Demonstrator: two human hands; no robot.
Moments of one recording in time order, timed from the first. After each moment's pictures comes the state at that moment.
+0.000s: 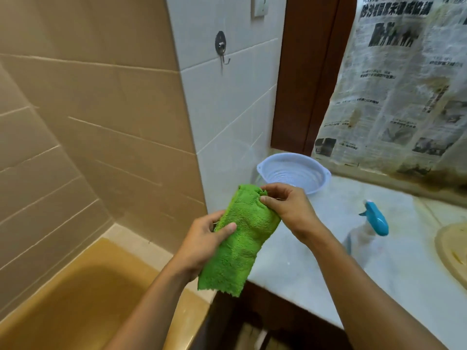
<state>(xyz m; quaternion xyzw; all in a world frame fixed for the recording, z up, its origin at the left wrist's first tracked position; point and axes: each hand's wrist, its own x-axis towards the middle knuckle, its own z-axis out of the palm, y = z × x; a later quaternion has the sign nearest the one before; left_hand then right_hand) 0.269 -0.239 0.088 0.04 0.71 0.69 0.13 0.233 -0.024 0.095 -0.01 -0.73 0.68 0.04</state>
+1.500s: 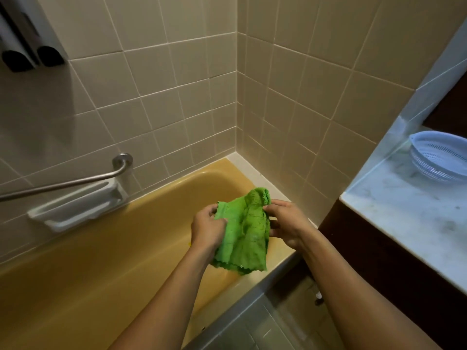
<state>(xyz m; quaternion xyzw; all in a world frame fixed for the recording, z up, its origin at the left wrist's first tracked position) 0.508 -0.558 -0.010 -0.36 0.69 0.63 -0.07 0.426 -0.386 0.015 -0.07 -0.65 0.68 -0.32</state>
